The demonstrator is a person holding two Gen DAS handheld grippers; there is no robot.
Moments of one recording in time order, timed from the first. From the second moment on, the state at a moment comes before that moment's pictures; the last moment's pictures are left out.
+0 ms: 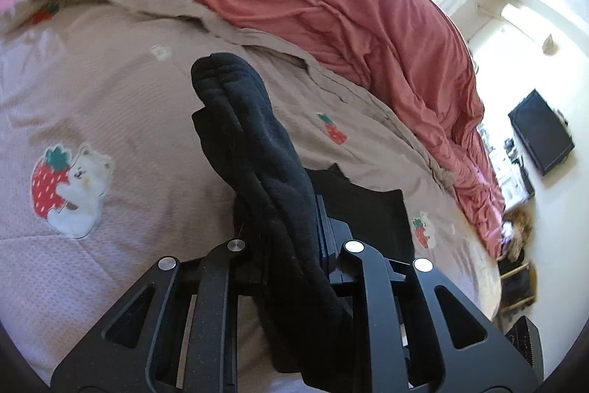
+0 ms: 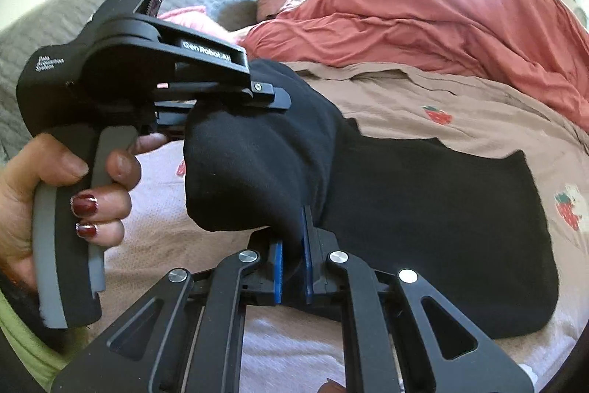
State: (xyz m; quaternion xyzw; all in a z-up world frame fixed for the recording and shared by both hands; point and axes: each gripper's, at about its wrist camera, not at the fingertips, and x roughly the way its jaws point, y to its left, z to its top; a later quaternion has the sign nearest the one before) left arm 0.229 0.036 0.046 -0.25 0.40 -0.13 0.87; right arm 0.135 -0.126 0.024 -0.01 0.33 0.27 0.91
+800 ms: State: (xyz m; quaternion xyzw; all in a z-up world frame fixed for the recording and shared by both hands) left arm 0.264 -0.127 0.053 -0.17 0.45 -0.17 0.86; right arm 0.136 -0.270 0.018 0.12 0.33 0.19 0.92
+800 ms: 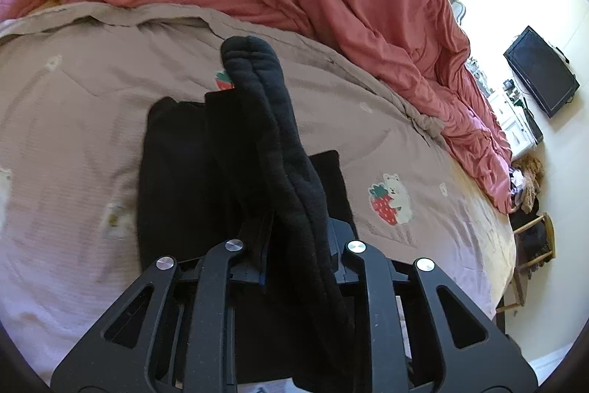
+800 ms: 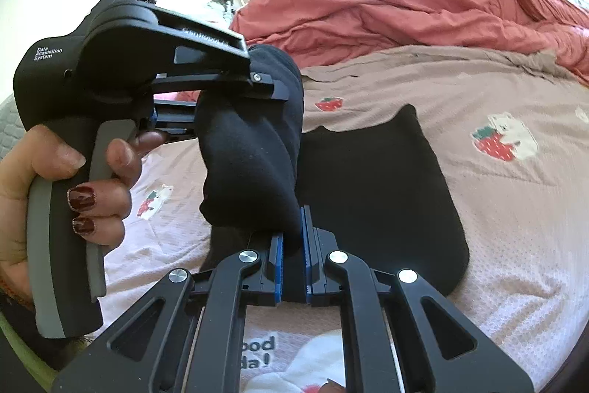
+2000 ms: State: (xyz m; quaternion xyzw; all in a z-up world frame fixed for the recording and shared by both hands) left arm 0.208 -0.089 -0.005 -0.03 0.41 -0.14 0.90; right arm 0.144 -0.322 0.034 0.08 0.36 0.08 0.93
